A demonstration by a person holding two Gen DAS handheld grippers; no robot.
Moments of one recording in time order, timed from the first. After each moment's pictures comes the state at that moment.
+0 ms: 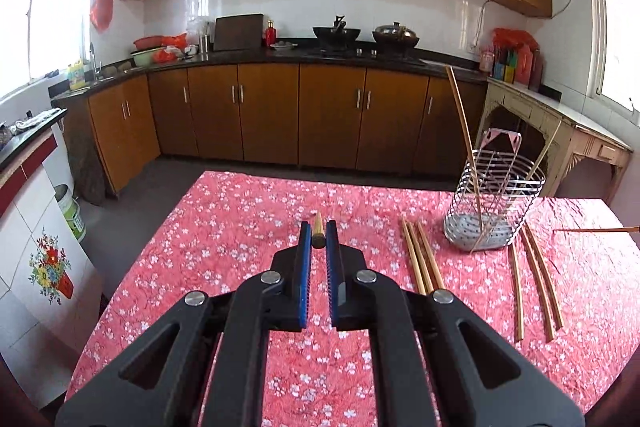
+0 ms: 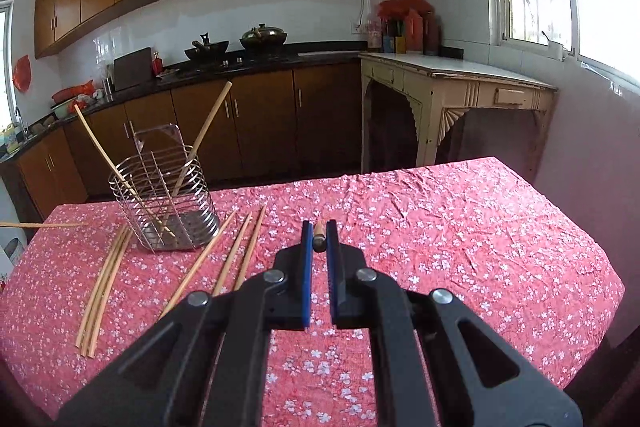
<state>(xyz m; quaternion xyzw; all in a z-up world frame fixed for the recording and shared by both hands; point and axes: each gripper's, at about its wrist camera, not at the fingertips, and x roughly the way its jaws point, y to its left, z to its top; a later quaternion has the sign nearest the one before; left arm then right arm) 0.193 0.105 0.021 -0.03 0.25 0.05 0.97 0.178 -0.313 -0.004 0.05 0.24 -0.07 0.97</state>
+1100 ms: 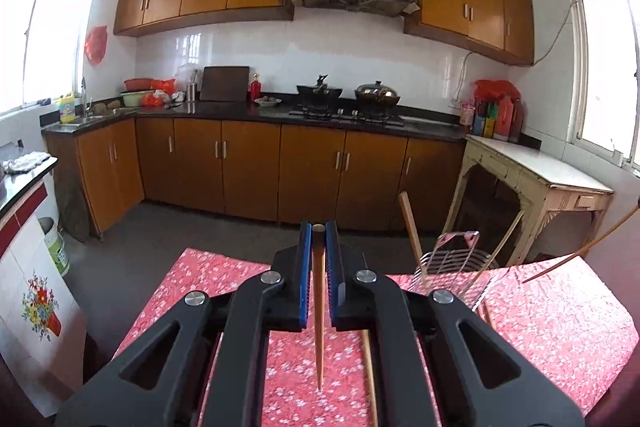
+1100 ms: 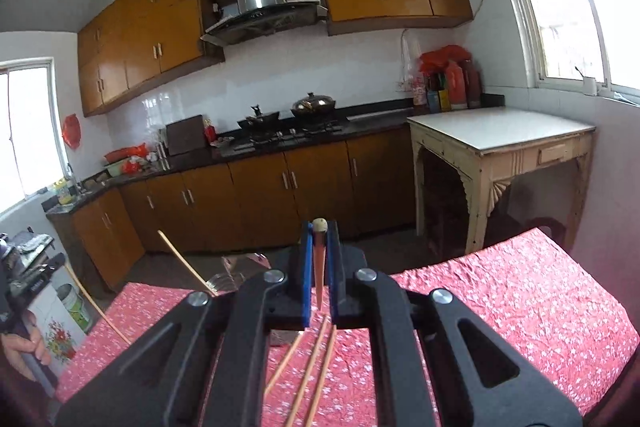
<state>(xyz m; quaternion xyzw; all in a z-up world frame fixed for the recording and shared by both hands) 0.200 0.078 0.117 -0.04 0.16 0.02 0.99 0.173 -0.305 0.145 0.10 0.14 0.03 0.98</state>
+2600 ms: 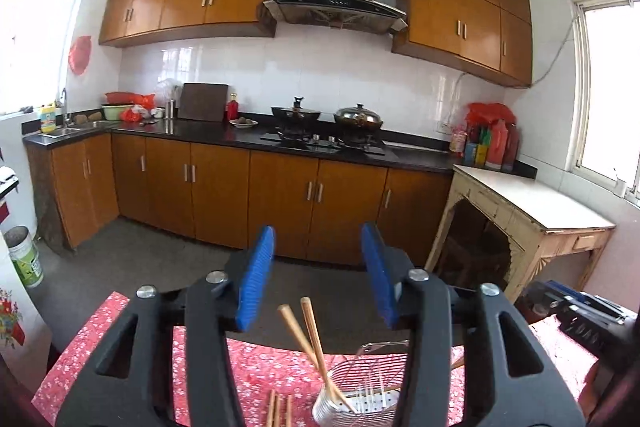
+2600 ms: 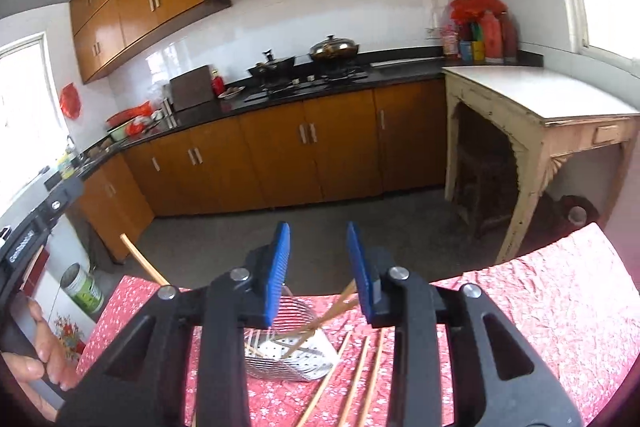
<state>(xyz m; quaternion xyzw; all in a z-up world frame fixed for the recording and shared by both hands) 0.311 -0.023 0.156 -0.06 0.13 0.02 0.99 0.350 -0.250 0.117 0.09 0.25 0.05 0.96</state>
